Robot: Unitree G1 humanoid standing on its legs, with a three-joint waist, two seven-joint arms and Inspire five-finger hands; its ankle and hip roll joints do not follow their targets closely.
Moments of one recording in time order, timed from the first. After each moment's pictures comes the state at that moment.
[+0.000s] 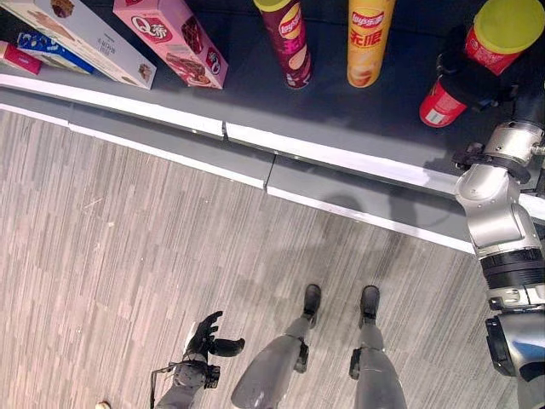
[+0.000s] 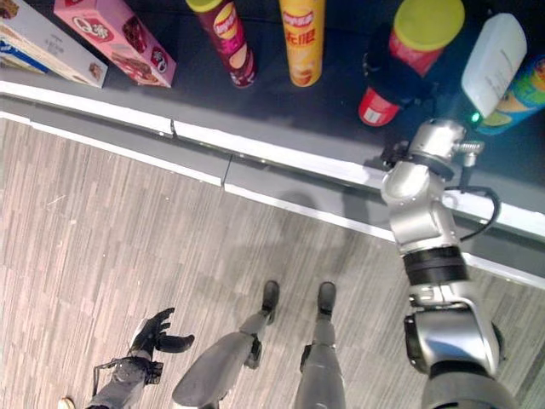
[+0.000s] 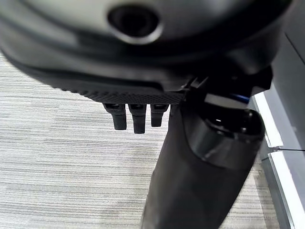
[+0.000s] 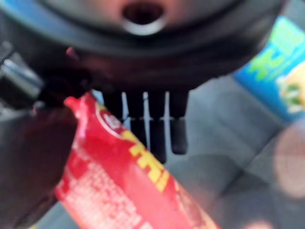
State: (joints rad) left arm -0.06 0.22 -0.26 0.92 -0.12 -0.13 0.21; right arm -0.83 -0.70 0.12 0.38 -0.32 0.04 -0.72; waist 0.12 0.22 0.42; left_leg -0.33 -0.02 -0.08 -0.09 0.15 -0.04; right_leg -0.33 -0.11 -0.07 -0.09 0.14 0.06
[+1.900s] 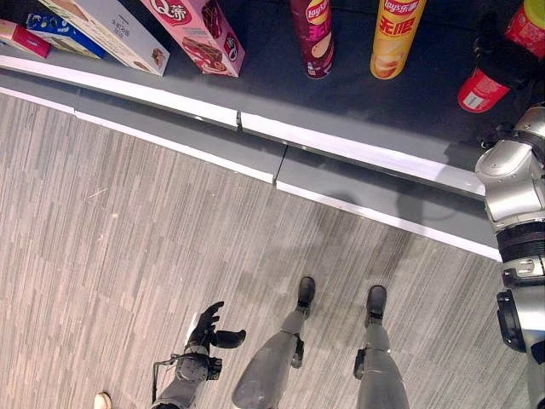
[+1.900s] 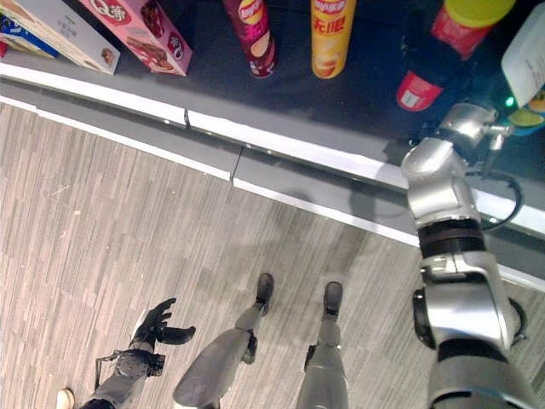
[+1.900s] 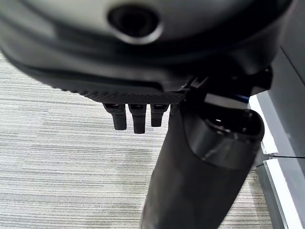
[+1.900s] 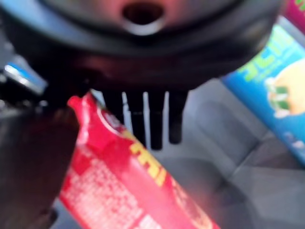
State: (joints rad) left arm -0.08 0.23 -0.29 0.89 -0.12 -0.15 0.23; right arm -1.01 -0.78 0.17 0.66 -0.22 0.08 -0.81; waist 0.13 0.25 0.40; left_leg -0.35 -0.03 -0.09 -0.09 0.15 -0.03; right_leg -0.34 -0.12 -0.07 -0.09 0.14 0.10
